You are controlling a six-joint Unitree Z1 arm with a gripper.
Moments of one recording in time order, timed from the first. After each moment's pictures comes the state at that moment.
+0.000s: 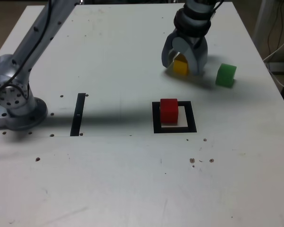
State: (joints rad) arm 0.30 2.33 -1.94 1.34 0.25 0.81
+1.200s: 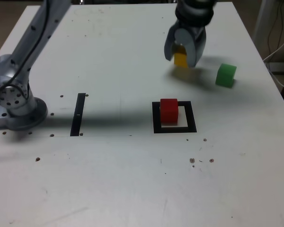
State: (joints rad) arm 0.29 2.28 -1.98 1.38 0.23 0.77
